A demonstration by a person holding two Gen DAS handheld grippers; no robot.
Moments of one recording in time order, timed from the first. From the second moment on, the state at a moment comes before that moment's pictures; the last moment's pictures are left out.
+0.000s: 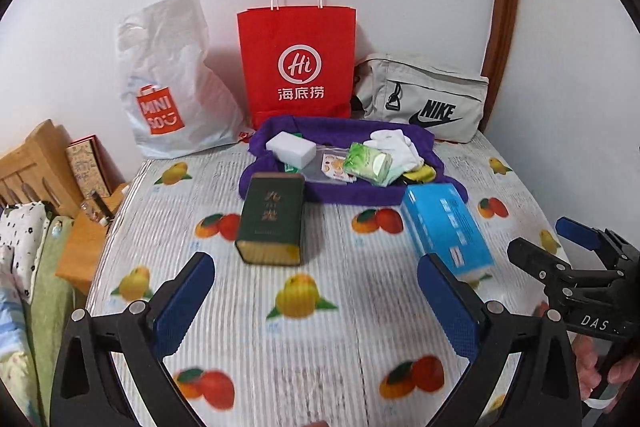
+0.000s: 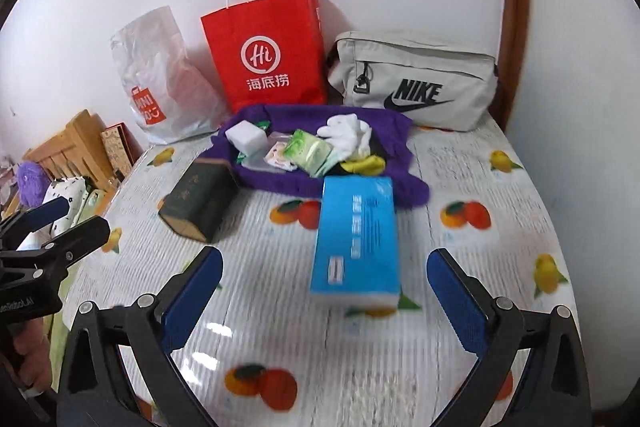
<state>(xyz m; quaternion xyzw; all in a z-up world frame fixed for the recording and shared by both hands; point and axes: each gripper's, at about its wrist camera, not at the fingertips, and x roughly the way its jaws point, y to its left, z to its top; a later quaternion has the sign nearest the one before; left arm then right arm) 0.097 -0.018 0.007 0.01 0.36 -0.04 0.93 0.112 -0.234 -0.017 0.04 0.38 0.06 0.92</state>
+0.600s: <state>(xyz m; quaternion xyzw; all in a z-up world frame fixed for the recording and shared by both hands) 0.010 -0.023 0.006 0.03 0.33 -0.02 0.94 0.021 -0.238 -0.010 0.03 0.34 0.06 0.94</state>
